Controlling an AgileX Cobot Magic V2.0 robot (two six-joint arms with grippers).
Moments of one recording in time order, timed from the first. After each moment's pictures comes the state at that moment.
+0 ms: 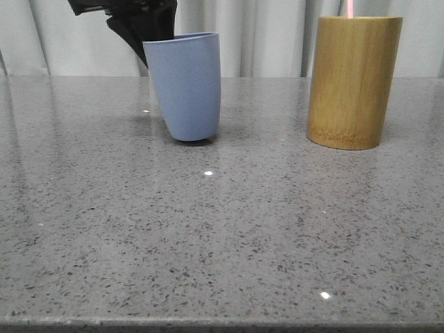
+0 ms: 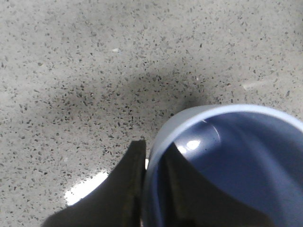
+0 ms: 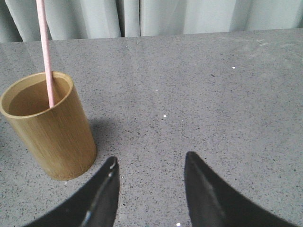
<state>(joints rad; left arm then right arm) -0.49 1.93 -1.89 -0.13 1.21 -0.06 0.01 0.58 -0.67 0.05 0.52 0.09</state>
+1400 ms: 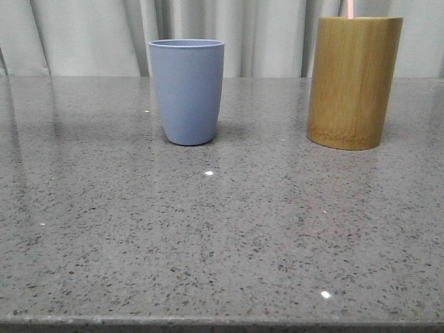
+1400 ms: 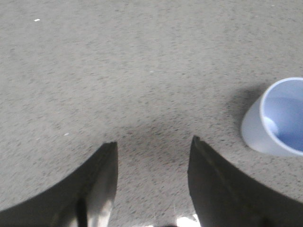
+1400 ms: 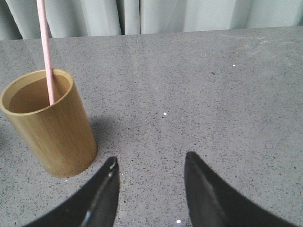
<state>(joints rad) -0.37 1.46 -1.67 0.11 1.17 -0.16 0.01 0.58 -0.67 0.05 0.52 0.09</state>
